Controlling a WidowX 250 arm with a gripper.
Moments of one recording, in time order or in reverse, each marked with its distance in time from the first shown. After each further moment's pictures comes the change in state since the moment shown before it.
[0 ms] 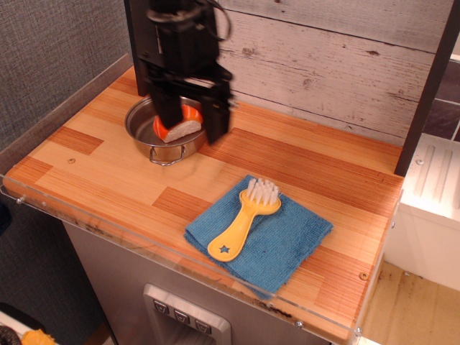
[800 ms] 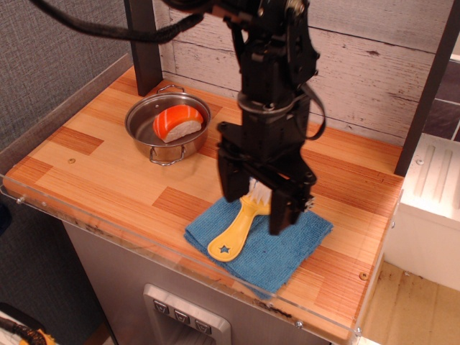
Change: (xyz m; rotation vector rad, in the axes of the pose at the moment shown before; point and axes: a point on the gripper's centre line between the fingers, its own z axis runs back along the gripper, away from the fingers) arm -0.024 -0.081 -0.041 0.069 0.068 -0.161
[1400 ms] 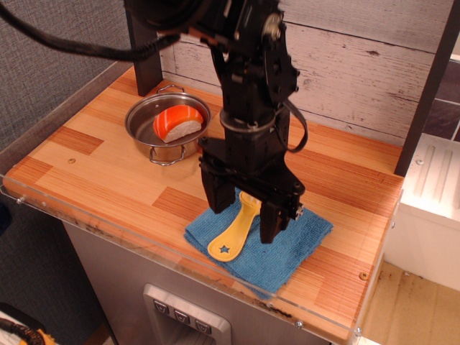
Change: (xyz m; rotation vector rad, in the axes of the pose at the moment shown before) arm -0.005 0.010 -0.013 0.027 -0.053 0.149
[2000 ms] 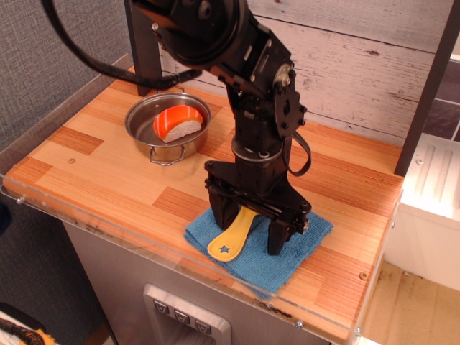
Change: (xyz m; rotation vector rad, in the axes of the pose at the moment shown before) arm 0.009 0.002 -0.032 0.036 -0.008 0.110
